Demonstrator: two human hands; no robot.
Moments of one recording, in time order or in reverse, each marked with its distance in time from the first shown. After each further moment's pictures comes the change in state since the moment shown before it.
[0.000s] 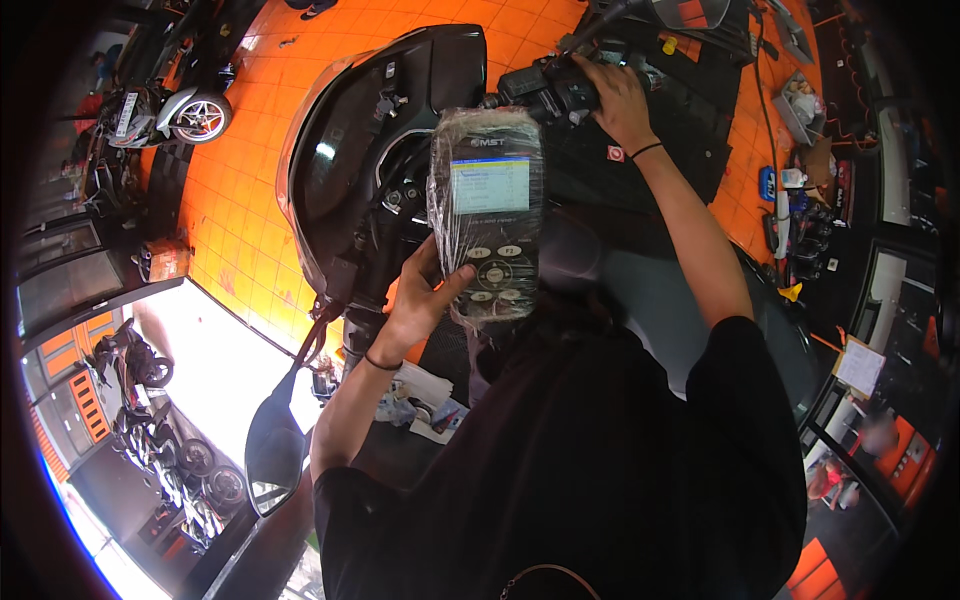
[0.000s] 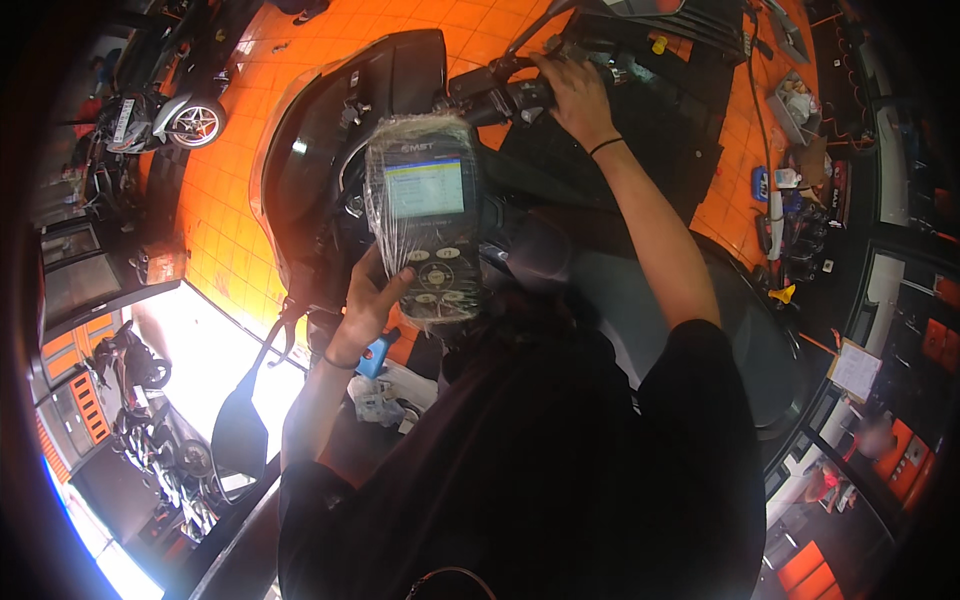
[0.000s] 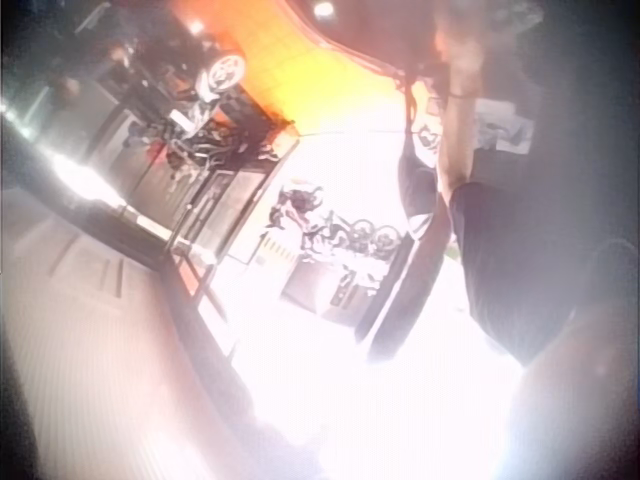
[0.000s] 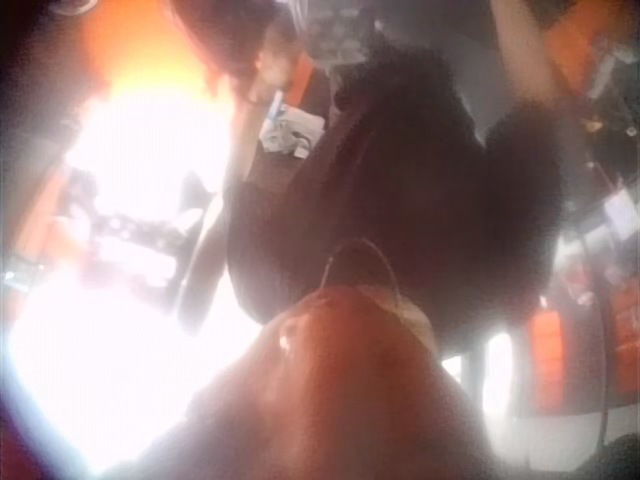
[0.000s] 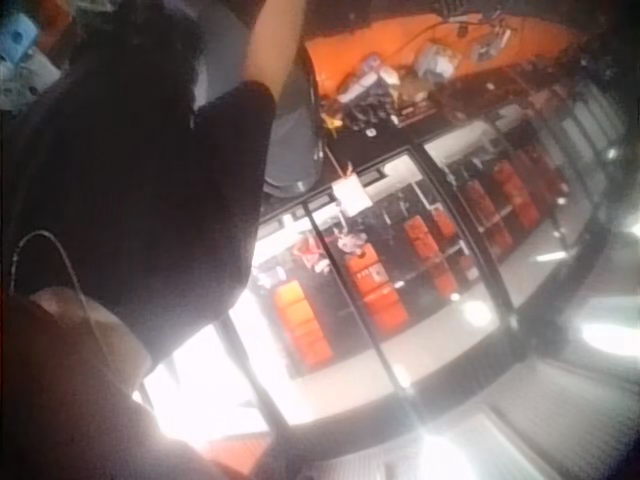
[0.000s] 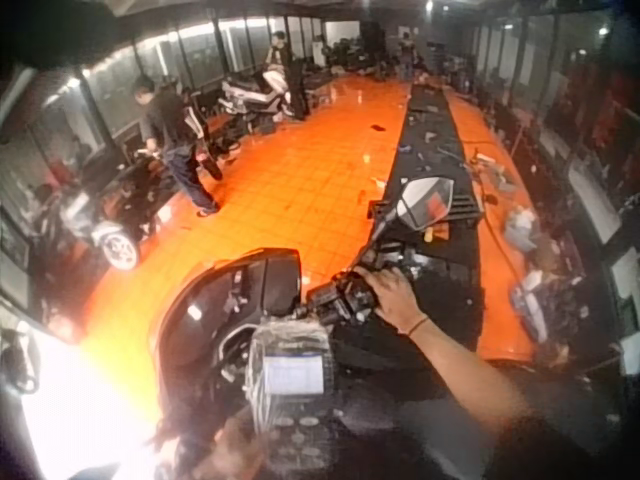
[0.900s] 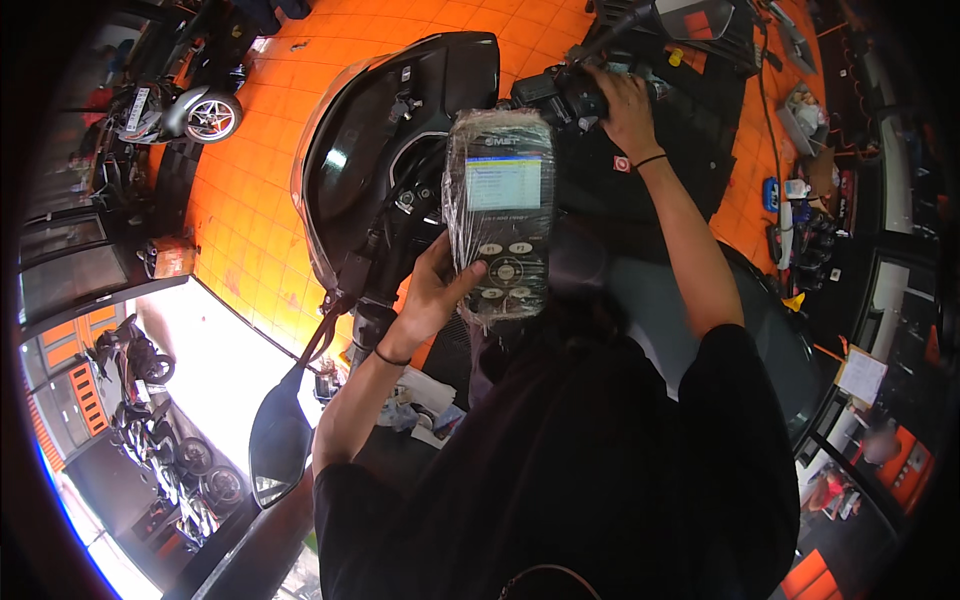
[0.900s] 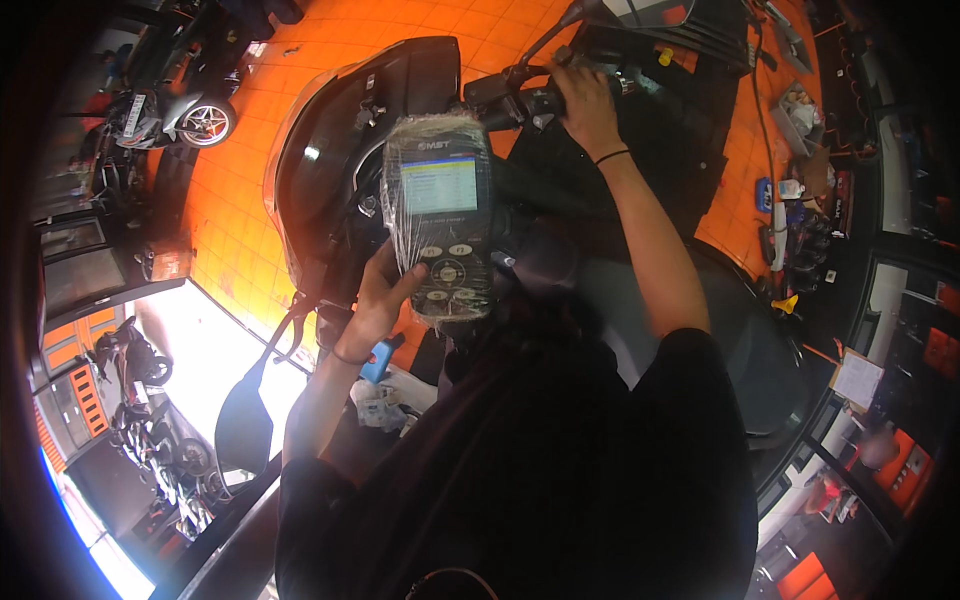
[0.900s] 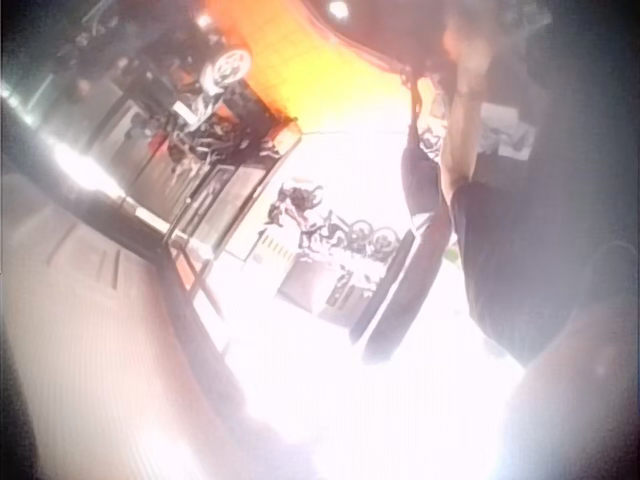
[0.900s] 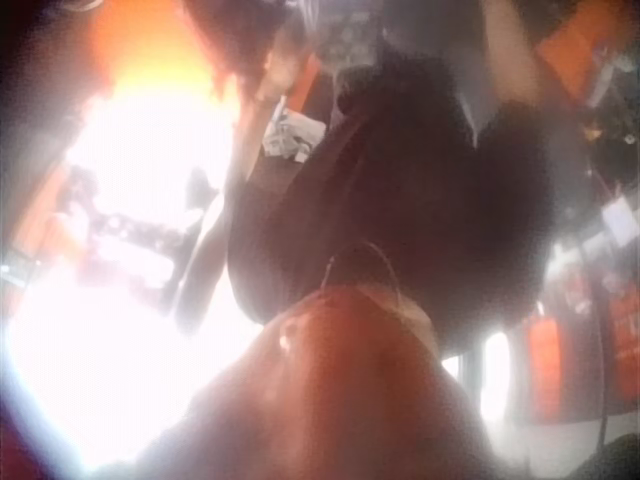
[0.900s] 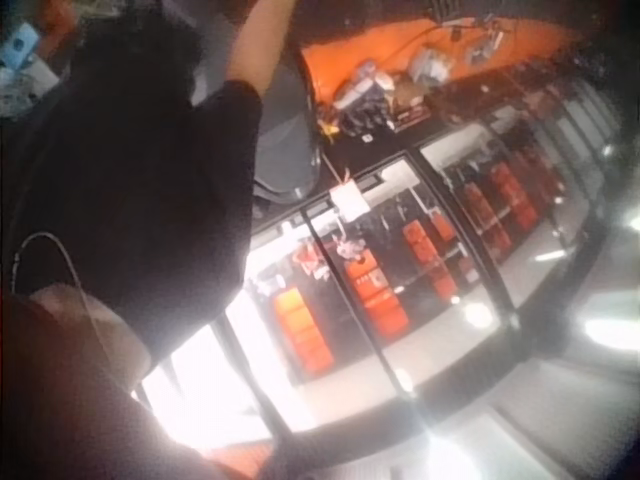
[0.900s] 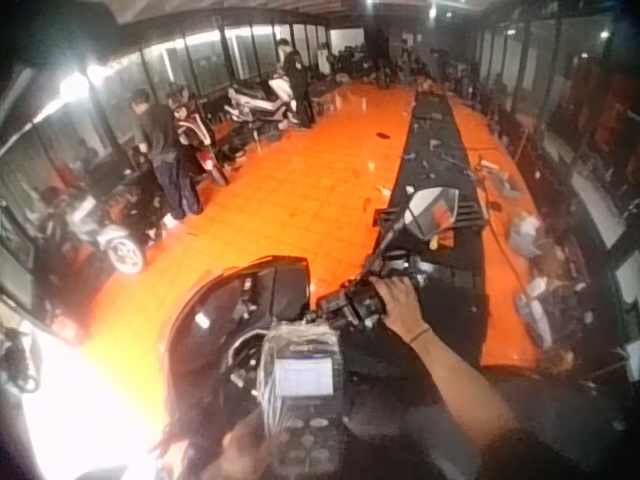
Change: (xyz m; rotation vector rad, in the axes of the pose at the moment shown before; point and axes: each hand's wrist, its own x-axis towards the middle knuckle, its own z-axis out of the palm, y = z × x) left_hand 0.004 0.002 0.002 -0.009 -0.017 0.028; right_hand 0.001 -0.003 -0.003 -0.084 -0.024 0.043
